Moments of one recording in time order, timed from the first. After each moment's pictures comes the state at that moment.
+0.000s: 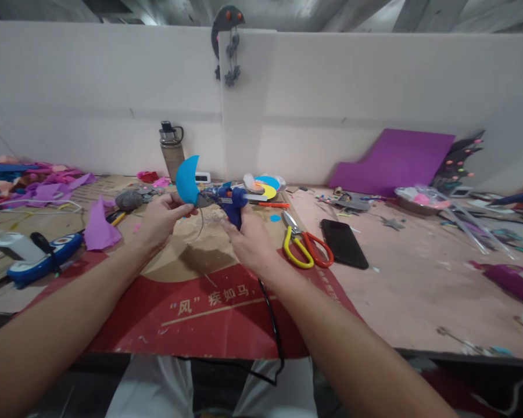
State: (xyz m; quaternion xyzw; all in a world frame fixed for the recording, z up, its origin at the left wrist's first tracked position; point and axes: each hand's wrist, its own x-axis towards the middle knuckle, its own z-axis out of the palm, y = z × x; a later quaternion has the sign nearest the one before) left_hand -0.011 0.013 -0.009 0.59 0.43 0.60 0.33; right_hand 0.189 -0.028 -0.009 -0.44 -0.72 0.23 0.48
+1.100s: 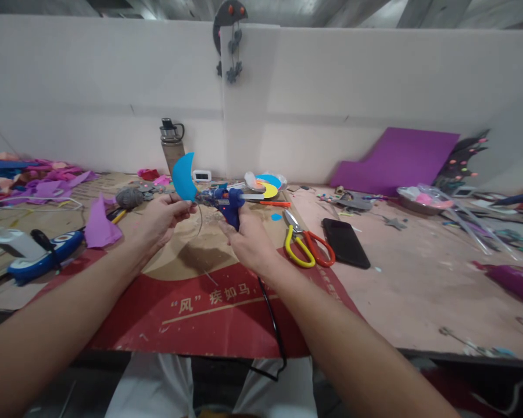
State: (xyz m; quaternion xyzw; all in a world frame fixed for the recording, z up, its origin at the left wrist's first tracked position) left_hand -0.013 0.016 -0.010 0.51 0.43 0.61 0.43; right_hand 0.186 -0.030 -0.009 -0.42 -0.72 0.29 0.47
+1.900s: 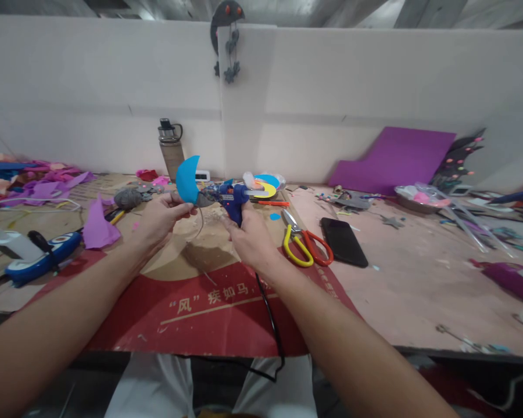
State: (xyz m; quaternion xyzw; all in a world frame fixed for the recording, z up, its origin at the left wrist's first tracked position) left_hand -0.013 0.016 -0.014 0.59 0.43 0.60 0.34; right_hand 0.188 -0.029 -0.005 -0.44 -0.70 0.29 0.49
